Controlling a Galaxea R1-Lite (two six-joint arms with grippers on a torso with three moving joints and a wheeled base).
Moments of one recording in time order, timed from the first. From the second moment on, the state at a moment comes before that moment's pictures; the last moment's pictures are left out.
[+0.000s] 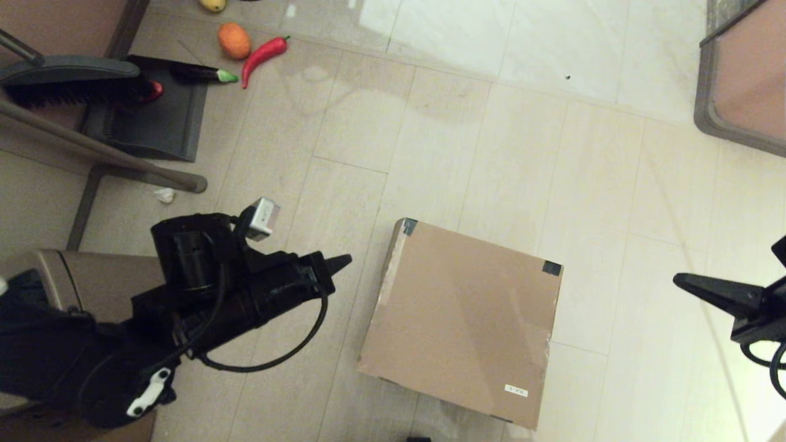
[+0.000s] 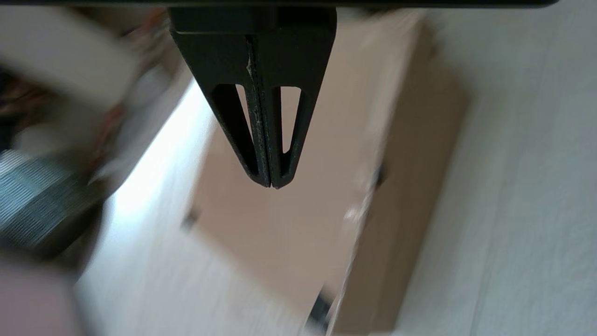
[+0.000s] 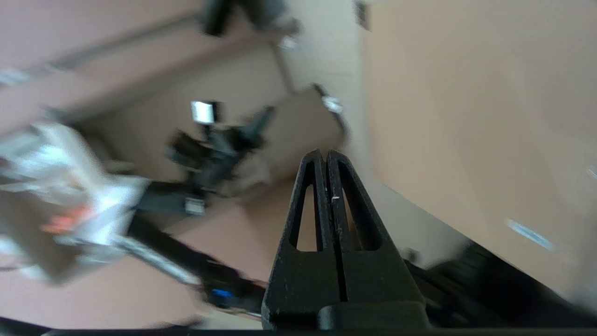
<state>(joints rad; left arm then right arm) -0.48 1.76 -0.65 -0.95 -0.20 -0.41 -0.47 1.64 -0.25 -1.52 1.32 1.08</state>
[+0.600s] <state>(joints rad) -0.48 1.67 -0.48 -0.95 -0.19 -0.31 -0.39 1.61 0.00 -1.47 0.75 0.39</state>
